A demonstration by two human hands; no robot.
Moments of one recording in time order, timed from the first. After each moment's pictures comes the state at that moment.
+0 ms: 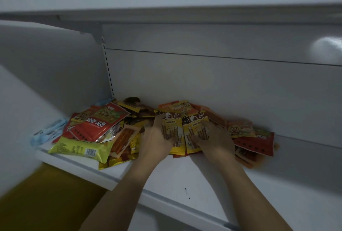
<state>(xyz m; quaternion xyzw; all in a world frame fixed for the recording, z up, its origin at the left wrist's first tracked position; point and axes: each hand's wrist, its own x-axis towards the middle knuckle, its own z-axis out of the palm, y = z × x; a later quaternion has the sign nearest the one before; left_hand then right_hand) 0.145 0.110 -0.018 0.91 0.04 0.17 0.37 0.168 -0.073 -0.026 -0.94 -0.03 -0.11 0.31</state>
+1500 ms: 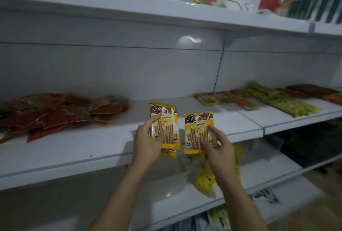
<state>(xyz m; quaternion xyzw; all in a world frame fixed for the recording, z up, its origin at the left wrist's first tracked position) -0.053 -0.187 -0.033 0.74 -0.24 0.05 0.63 -0.163 -0.346 -0.052 -0.69 0.22 -0.37 0.57</state>
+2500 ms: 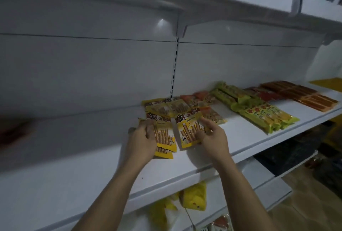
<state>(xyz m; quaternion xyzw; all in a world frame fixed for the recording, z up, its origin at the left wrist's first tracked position) 0.020 -0.472 -0.059 0.82 -0.20 -0.04 0.53 -0.102 -0.627 -0.028 -0.78 0.32 -0.29 0.46</state>
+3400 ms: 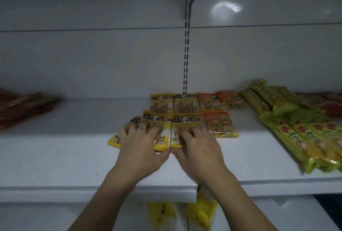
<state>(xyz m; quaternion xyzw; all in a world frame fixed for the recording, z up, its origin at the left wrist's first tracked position) -0.032 -0.554 -0.052 0.97 -0.18 0.13 0.05 -0.089 -0.717 -0.040 -0.99 0.01 -0.09 0.09</state>
